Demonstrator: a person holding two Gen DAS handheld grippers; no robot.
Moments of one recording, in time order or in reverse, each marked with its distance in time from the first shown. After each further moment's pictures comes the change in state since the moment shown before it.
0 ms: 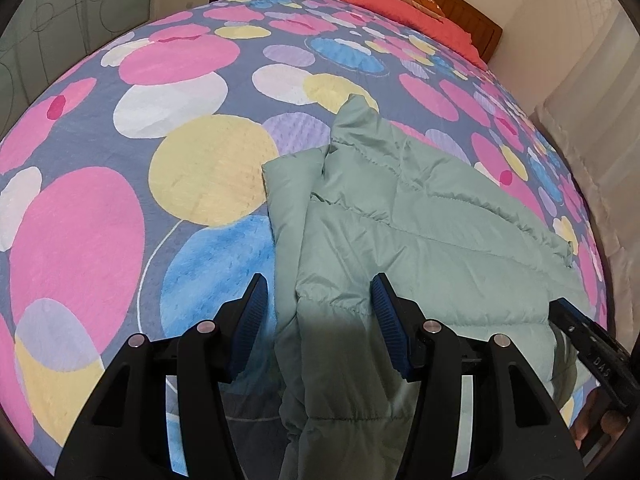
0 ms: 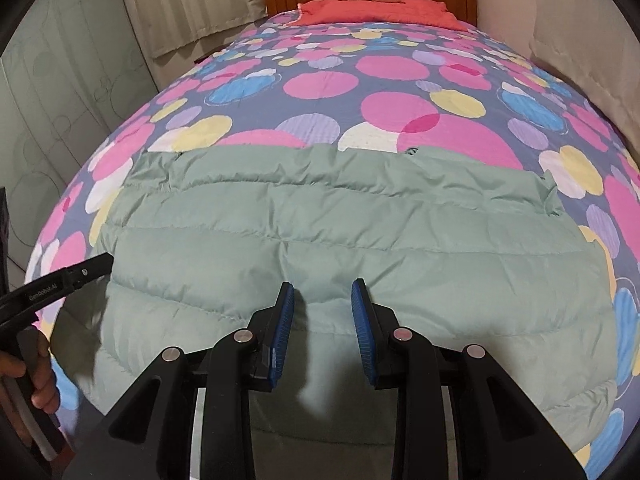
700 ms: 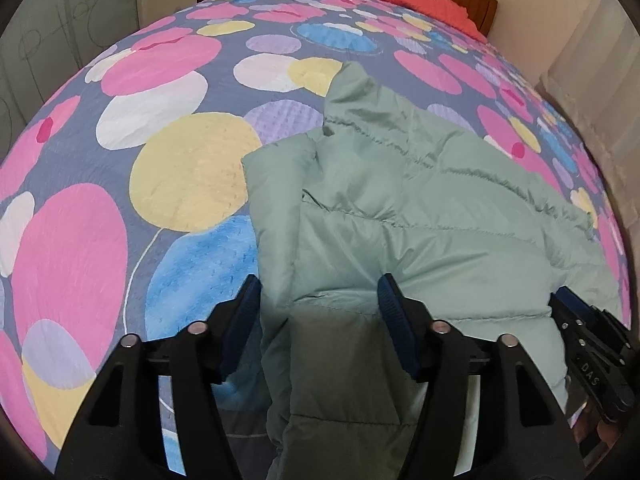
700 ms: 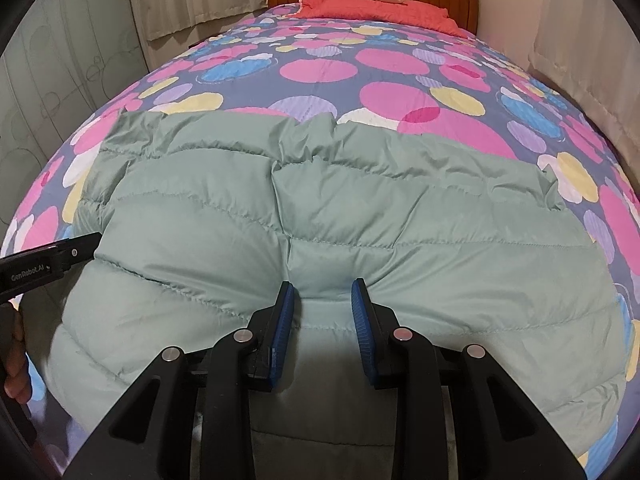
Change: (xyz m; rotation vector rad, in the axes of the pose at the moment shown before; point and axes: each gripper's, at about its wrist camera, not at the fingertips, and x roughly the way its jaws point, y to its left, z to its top) left arm 0.019 -0.018 -0.001 0.092 0.042 0.075; right arm 0.021 0.010 -0.015 -0.064 0.000 -0.084
